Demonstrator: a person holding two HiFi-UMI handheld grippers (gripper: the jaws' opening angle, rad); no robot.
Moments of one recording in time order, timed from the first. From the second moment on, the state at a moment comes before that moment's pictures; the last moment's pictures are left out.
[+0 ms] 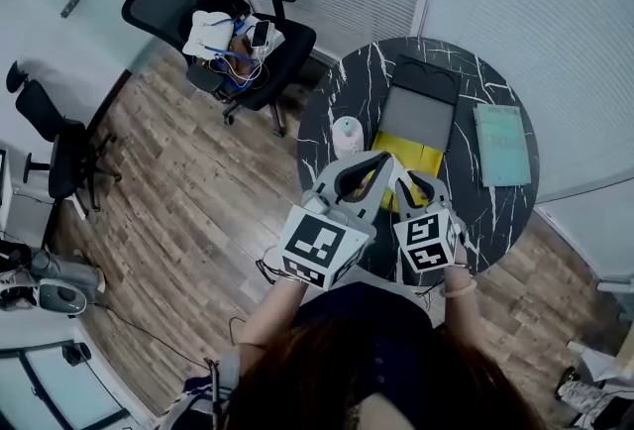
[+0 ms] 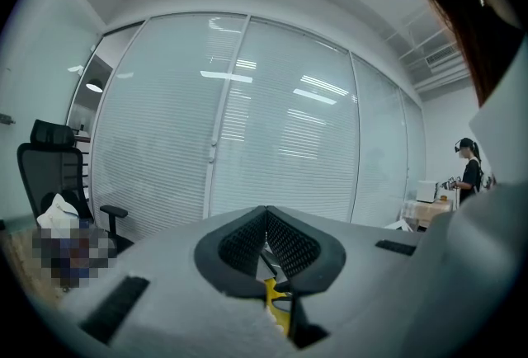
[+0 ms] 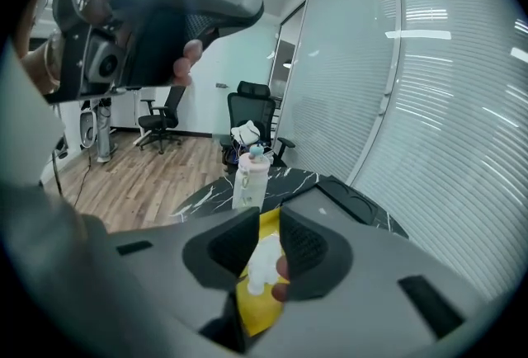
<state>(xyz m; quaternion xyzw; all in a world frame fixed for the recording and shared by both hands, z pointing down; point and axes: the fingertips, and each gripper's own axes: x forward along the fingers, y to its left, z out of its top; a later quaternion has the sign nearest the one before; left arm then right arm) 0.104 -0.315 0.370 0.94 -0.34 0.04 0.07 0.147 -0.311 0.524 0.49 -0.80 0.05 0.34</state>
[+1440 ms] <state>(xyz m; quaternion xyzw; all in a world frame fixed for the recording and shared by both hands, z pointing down) 0.101 -0.354 0.397 0.93 -0.36 0.08 0.10 0.149 -0.348 0.668 0.41 -0.78 0.11 0.46</state>
